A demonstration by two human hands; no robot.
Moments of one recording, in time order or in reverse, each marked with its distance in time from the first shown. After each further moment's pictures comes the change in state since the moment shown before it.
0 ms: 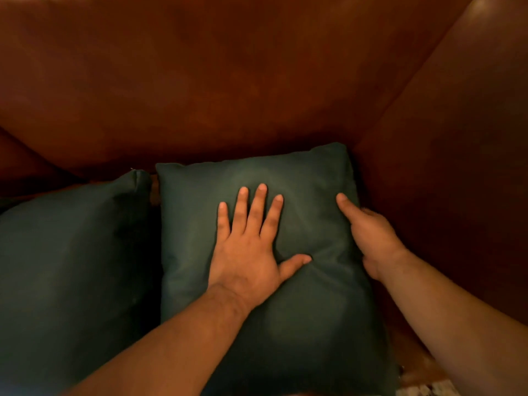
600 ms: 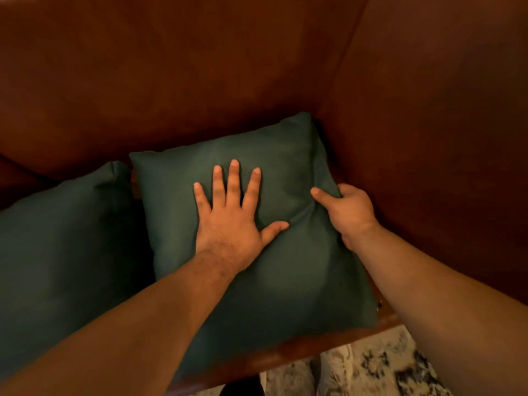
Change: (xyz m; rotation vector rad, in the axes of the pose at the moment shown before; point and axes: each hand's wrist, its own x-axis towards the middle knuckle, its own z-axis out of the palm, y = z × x) left_hand -0.011 0.009 -0.001 0.086 0.006 0.004; right_hand -0.036 0.037 -0.014 -0.116 0.231 -0.252
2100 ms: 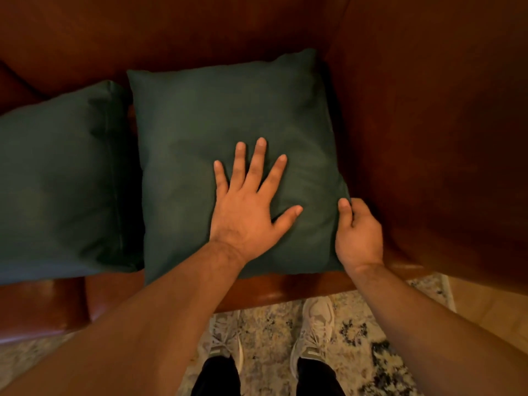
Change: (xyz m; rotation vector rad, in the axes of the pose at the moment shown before) left_hand -0.084 0.072 0.035 -0.129 0.164 0.040; right_hand -0.087 0.112 -0.063 -0.453 0.102 -0.288
